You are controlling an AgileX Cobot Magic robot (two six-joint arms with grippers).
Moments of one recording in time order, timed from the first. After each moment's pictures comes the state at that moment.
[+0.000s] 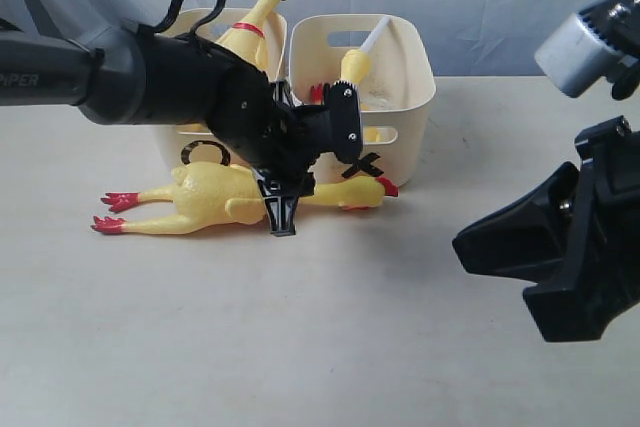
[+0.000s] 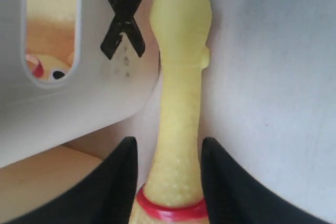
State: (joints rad) left arm -0.65 1.99 -1.35 0.07 0.46 0.86; right arm 0.53 0.94 -0.82 0.55 0.93 -0.47
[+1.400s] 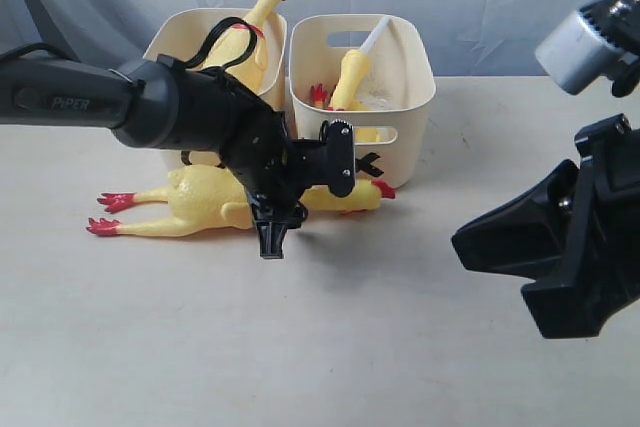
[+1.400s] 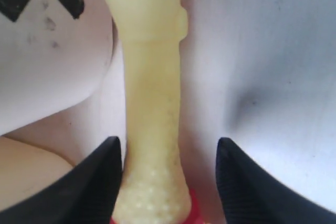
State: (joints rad) left arm -0.66 2.09 -1.34 0.18 0.49 0.80; right arm 0.53 0.94 -0.82 0.55 0.92 -0.47
